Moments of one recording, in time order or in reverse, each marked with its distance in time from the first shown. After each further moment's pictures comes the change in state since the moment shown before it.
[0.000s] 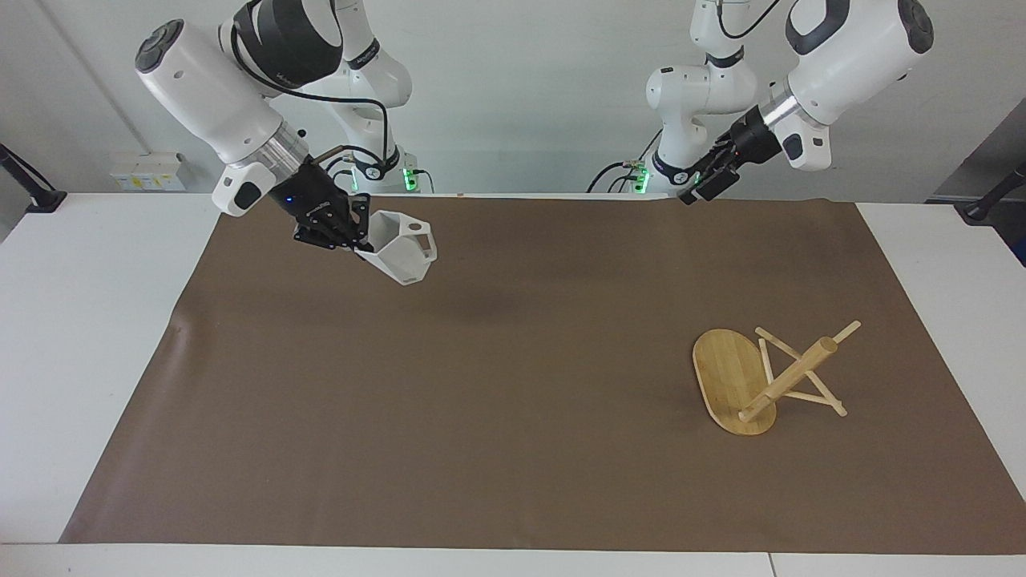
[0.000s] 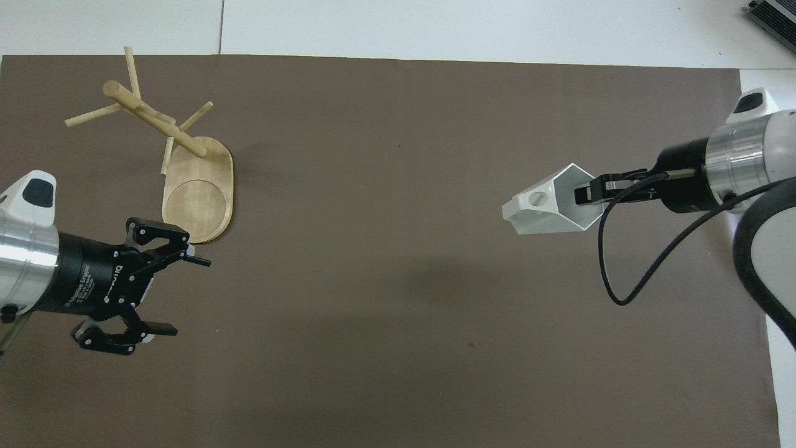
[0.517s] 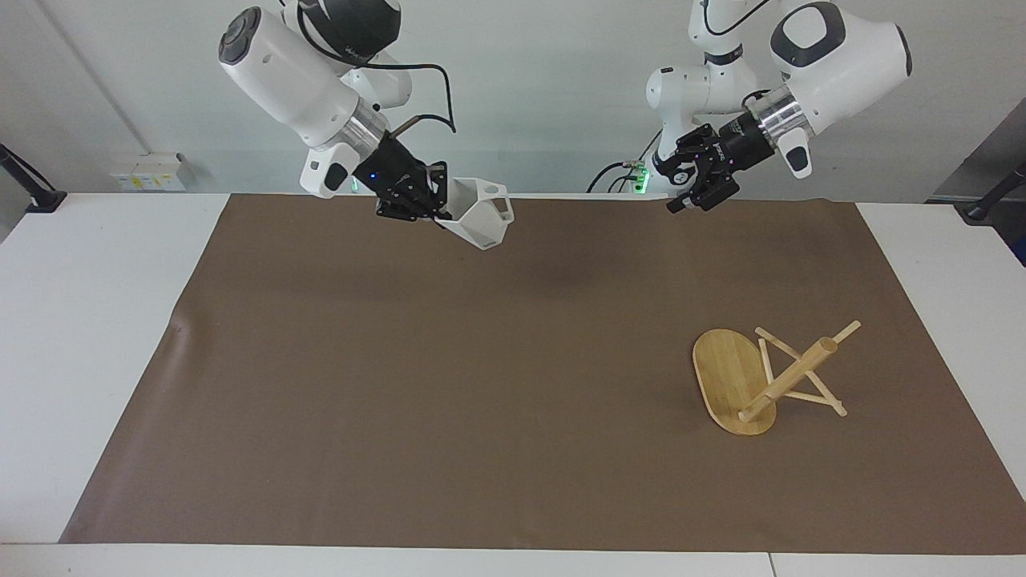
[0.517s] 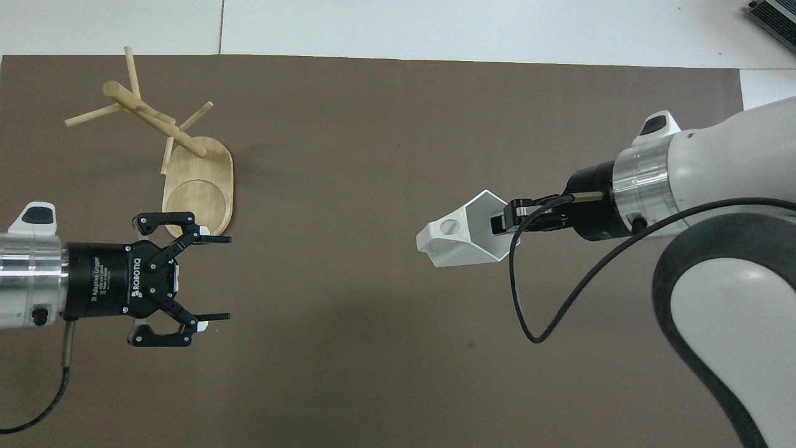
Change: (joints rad) left arm -0.002 -0.082 0.001 -0.204 -0.358 0.250 -0.225; right arm 0.007 -0.016 0.170 0.001 0.088 -0.006 0.195
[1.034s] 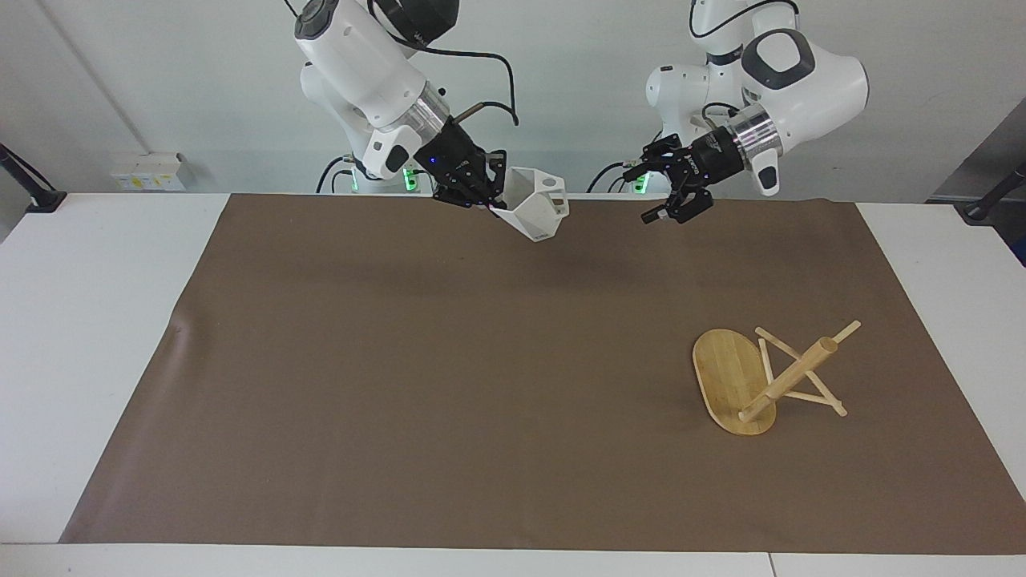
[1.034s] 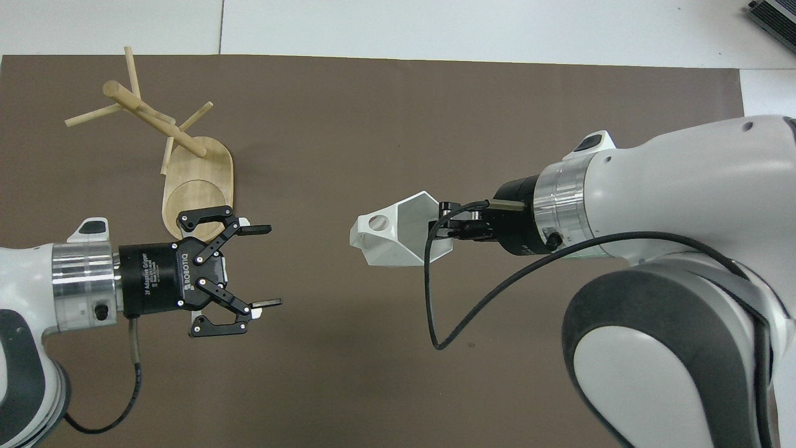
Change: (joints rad) left arm -0.120 0.009 -0.011 -0.079 -0.217 0.198 -0.043; right arm 0.002 0.000 0.125 -0.005 0.046 0.148 0.212
